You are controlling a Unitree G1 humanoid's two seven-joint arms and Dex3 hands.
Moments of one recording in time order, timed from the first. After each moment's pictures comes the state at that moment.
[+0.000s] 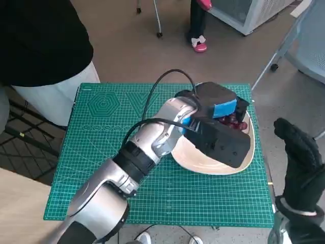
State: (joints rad) left arm -1.24 0.00 -0.53 0.89 0.66 -0.10 -0.33; right arm -0.10 -0.16 -0.24 0.01 0.13 -0.66 0.14
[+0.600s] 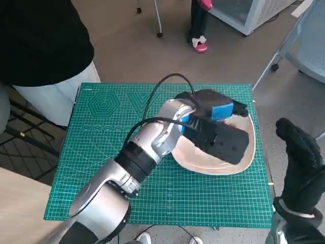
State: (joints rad) left arm -1.25 0.00 -0.52 0.96 0.60 -0.10 -0.44; right arm -0.09 -0.14 -0.23 -0.03 0.09 -0.63 0.09
